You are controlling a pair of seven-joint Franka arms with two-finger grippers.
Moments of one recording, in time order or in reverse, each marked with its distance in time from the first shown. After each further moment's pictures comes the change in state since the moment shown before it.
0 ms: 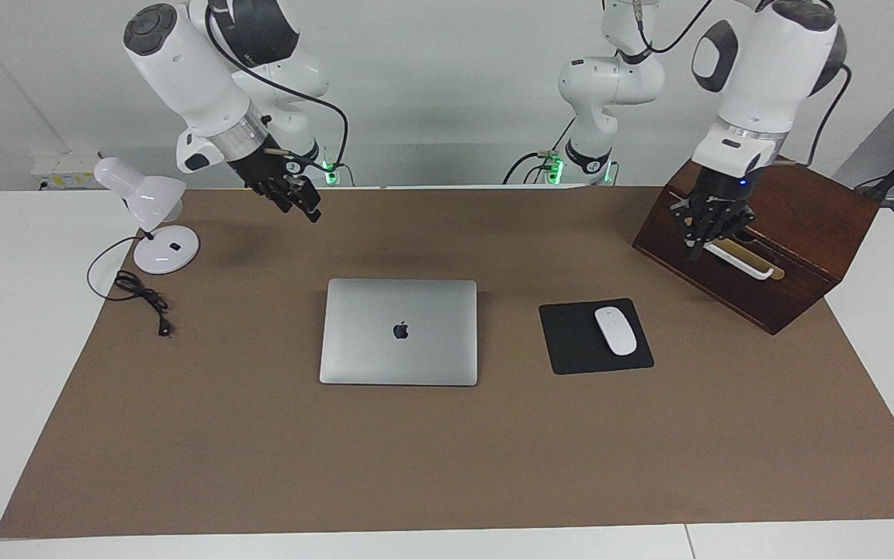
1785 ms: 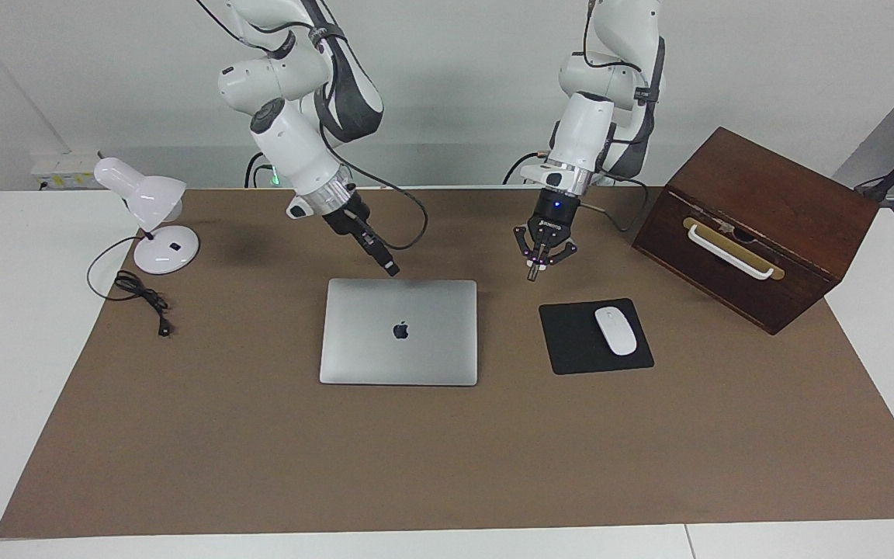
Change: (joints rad) left arm -0.394 0.033 -0.001 -0.710 -0.004 1.196 -0.061; right arm 0.254 0.091 0.007 -0.386 0.379 0.802 0.258
